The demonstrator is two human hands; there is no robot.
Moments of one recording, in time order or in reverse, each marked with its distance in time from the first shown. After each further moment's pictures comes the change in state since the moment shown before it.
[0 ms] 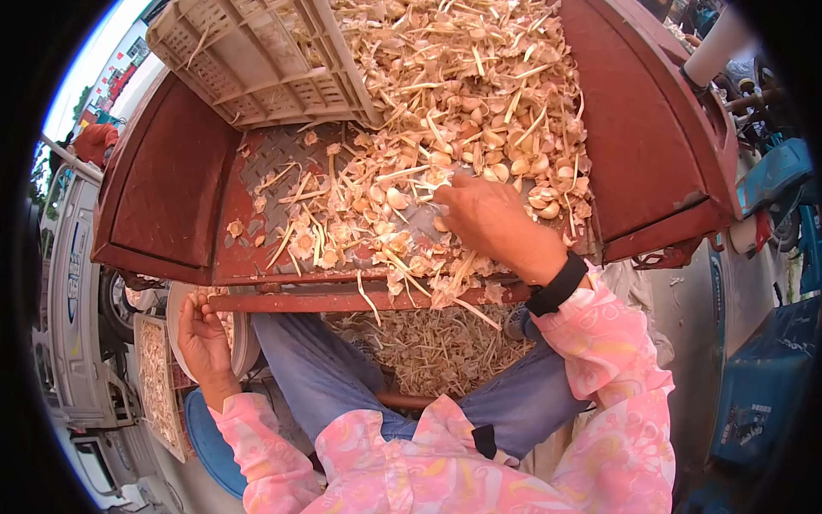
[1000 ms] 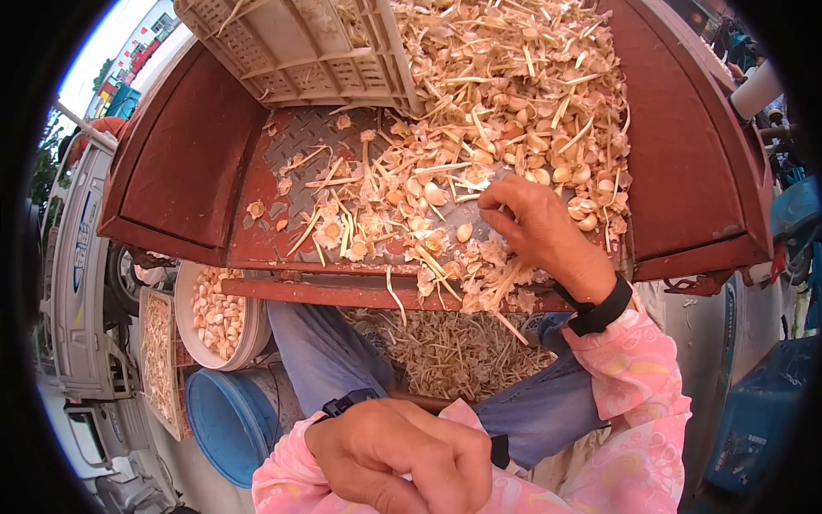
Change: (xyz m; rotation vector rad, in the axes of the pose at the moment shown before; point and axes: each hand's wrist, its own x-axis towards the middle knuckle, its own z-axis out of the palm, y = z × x) left_hand -0.118 -0.041 0.178 -0.435 -1.315 -0.481; right_hand -0.001 0.007 0.000 0.388 0.077 -0.032
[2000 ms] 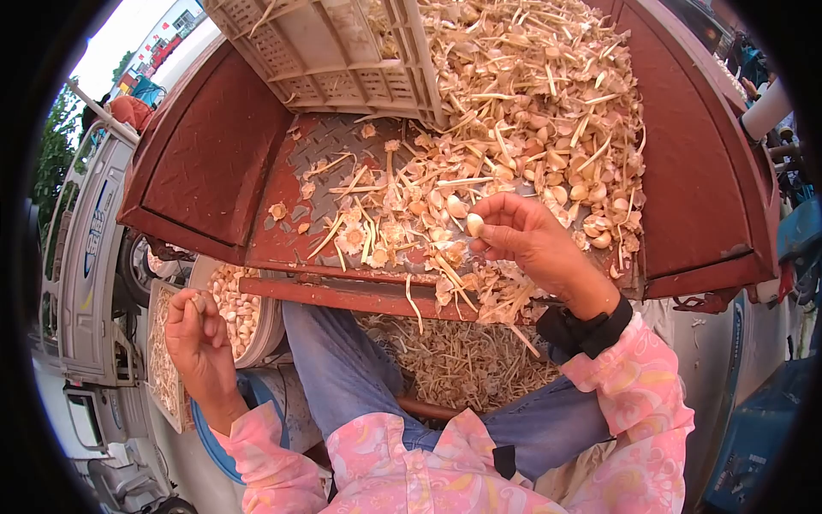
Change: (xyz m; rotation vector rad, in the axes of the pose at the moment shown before) left_hand -0.114 0.115 -0.038 0.875 1.302 0.405; right_hand 0.005 -0.012 0.017 1.080 -0.146 0.443
